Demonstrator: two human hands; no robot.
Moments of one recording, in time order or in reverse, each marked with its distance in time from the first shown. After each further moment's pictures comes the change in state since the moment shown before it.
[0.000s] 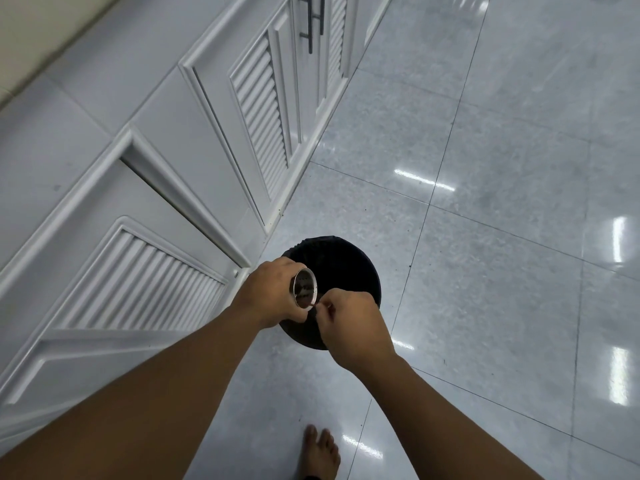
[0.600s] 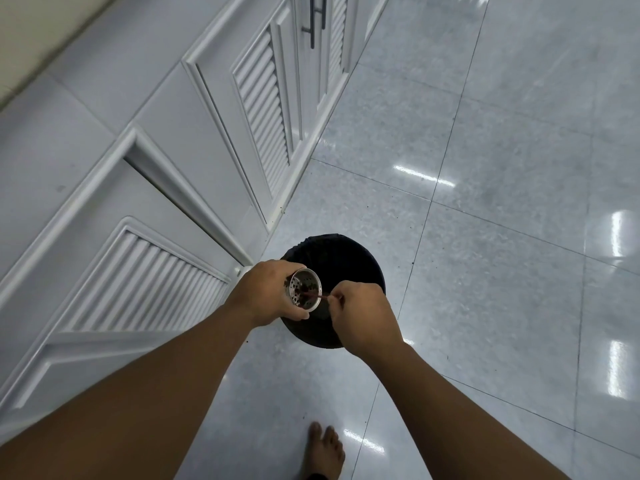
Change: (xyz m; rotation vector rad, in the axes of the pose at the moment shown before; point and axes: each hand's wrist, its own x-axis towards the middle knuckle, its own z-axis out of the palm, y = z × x) left_hand -0.003 -0.018 -0.010 -0.118 -0.008 0.029; right_hand 0.015 0.002 0.000 -0.028 0.026 0.048
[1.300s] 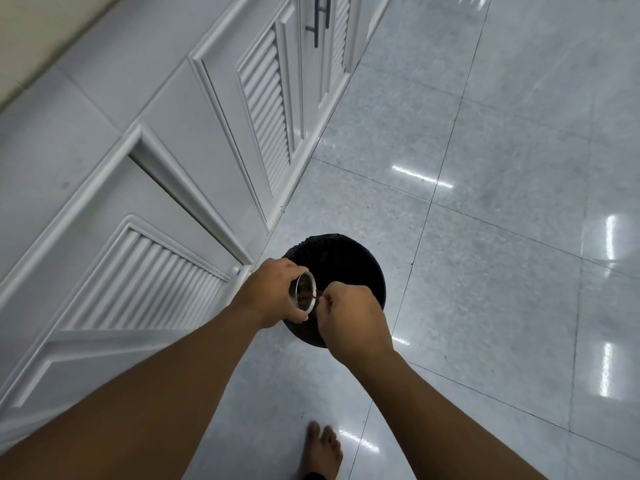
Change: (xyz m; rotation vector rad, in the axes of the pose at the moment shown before) left_hand -0.001 0.002 0.005 0.137 -0.043 -0.006; right_hand -0.008 -0.026 0.004 -0.087 -0.034 0.018
